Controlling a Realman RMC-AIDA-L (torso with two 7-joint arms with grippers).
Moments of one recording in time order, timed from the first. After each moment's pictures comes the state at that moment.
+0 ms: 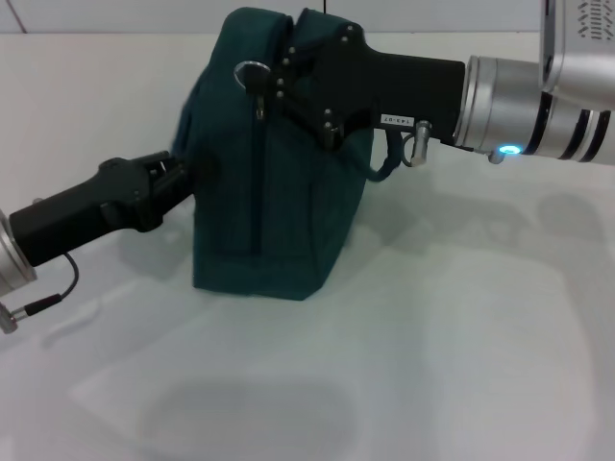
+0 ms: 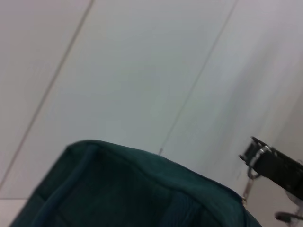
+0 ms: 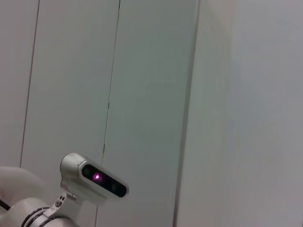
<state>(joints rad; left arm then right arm) -0.37 -2.09 0.65 0.56 1.69 1.64 -1.41 0.77 2.03 -1.64 -0.57 -0.90 -1.22 0.97</state>
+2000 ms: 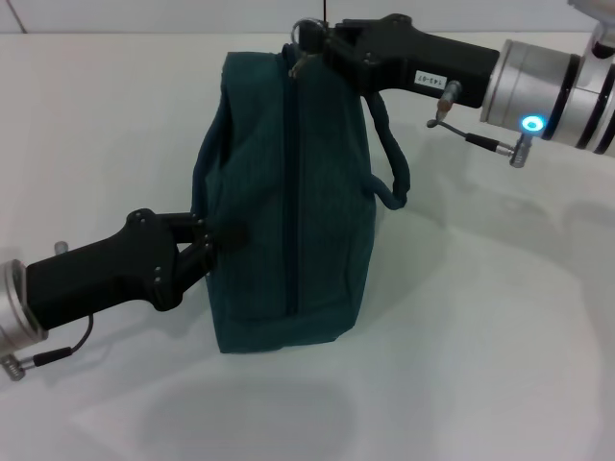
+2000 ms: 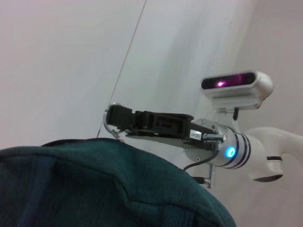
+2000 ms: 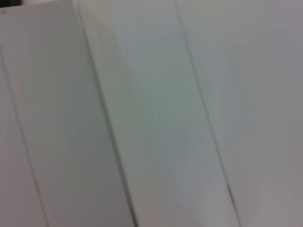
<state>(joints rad) -0.32 -2.08 0.75 0.53 1.68 1.77 -1.24 0.75 2.03 -1.59 -0.53 -0.84 -1.10 1.29</state>
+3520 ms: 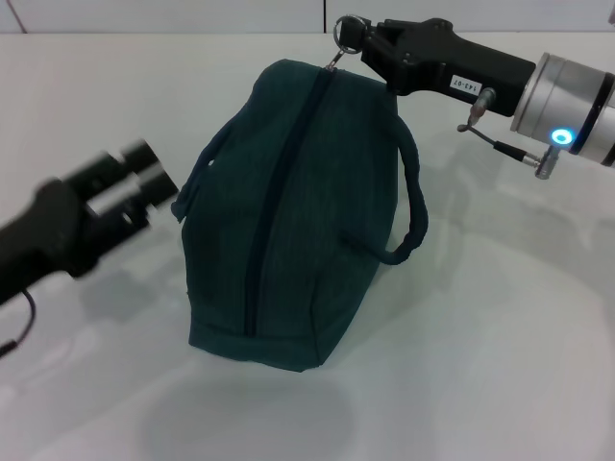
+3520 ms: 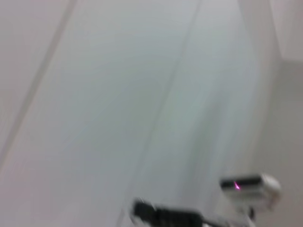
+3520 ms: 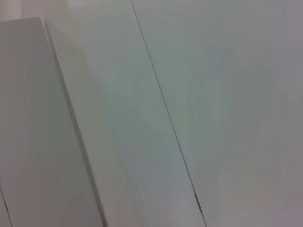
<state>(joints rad) -0.23 -2.08 0.69 0.53 1.50 1.88 -1.27 0.69 2.03 -1.55 -0.50 -0.79 -1.11 1.23</state>
